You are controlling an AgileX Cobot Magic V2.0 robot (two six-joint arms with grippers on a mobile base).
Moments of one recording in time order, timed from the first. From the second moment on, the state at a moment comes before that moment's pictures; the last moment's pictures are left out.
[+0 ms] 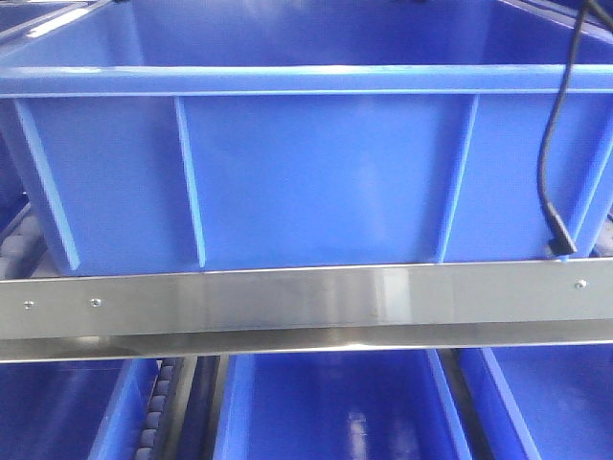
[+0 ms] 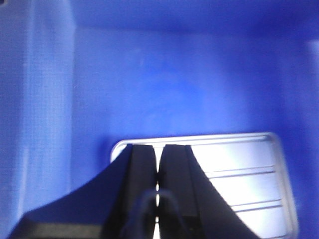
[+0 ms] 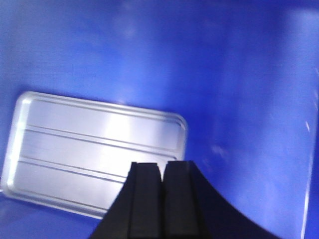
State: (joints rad) left arm -0.49 1.52 -1.43 0.21 0.60 -0.49; right arm 0.42 1.64 -1.63 -0.04 0.82 0.27
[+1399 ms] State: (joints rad) left arm -0.49 0.53 -0.32 0.44 -0.27 -0.49; right arm 0.42 0.48 -0.56 0.03 0.39 0.02
